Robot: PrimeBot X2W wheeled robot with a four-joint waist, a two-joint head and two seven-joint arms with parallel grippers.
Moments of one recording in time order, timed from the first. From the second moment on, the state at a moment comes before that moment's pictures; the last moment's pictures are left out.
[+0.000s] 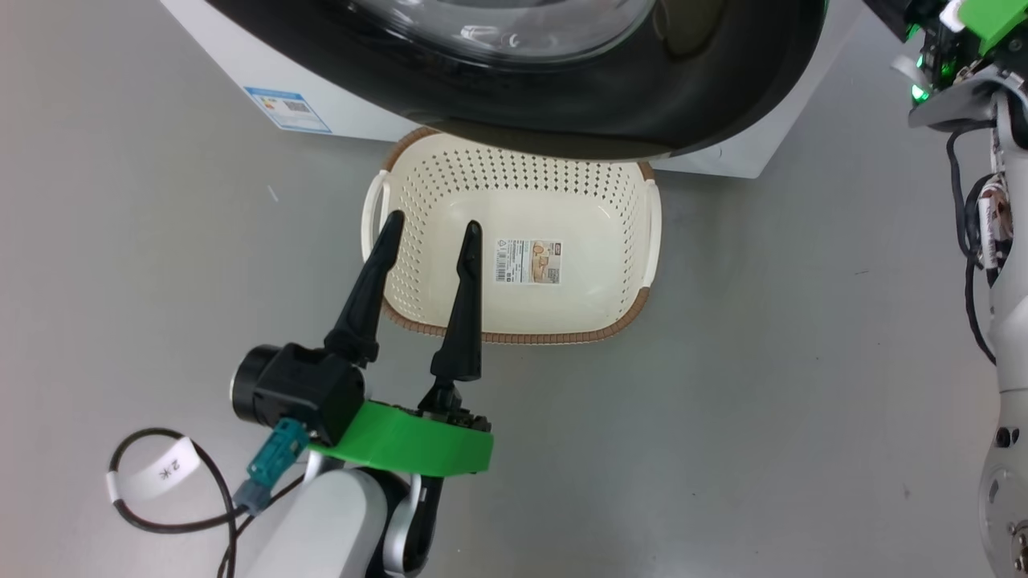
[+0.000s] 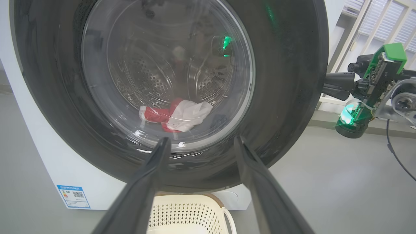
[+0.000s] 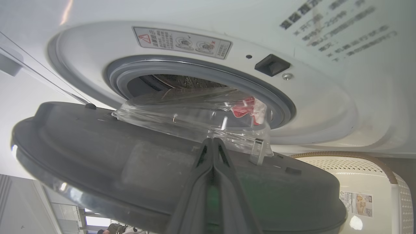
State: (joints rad) left arm -0.45 0.04 -0.42 0.08 -0.37 0.19 -0.25; right arm -1.08 -0.13 -0.15 0.68 1.25 0.12 0.75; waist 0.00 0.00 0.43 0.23
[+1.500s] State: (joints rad) left arm -0.35 0.04 -0.36 0.15 -0.34 0.16 -0.25; right arm -0.72 -0.07 -0.05 0.53 1.36 0.12 0.79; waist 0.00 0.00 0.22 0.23
